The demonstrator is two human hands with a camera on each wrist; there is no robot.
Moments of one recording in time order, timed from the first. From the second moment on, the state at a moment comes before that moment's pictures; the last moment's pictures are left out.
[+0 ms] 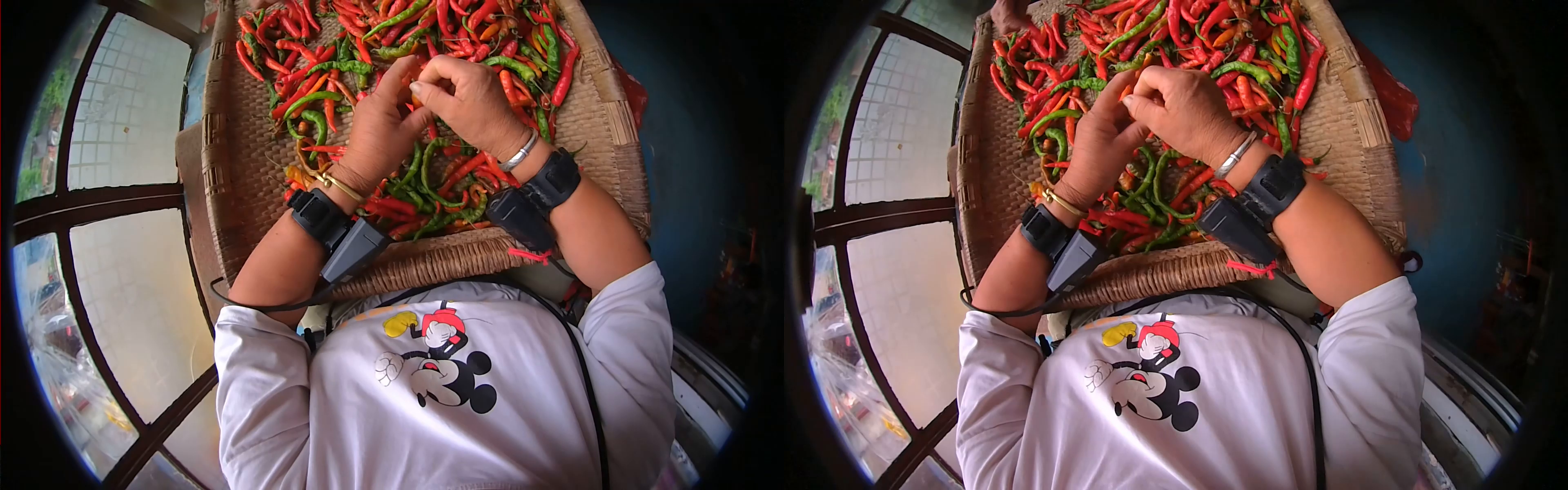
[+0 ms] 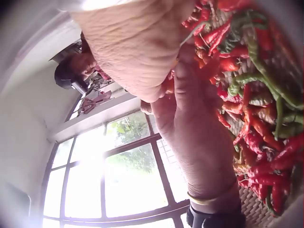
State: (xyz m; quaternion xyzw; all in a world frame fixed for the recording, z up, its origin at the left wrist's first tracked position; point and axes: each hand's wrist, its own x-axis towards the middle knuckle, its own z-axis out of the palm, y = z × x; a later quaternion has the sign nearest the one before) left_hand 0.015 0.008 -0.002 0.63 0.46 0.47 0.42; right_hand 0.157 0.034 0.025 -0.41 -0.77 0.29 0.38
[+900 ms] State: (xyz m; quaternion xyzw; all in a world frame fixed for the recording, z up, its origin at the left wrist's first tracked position) left_hand 0.001 -0.074 0.165 0.45 0.15 0.65 0.60; right_hand 0.168 0.048 0.004 -0.45 -0.70 0.40 0.38
